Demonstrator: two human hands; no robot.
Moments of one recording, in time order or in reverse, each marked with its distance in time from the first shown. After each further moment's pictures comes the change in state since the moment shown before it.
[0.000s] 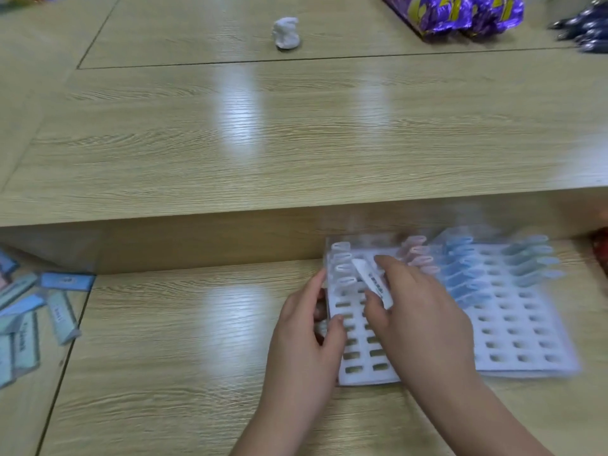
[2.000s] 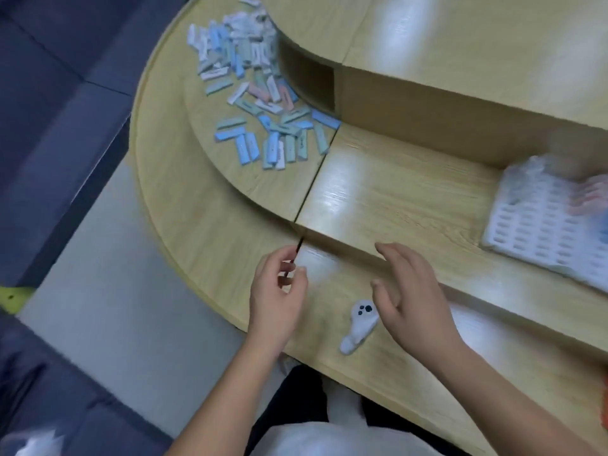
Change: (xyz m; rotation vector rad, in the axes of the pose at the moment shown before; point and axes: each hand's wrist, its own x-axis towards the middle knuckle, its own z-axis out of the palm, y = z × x) left_hand -0.280 -0.051 -0.178 -0.147 0.628 -0.360; right_hand -0.215 -0.120 -0.025 0.428 -0.442 -0.601
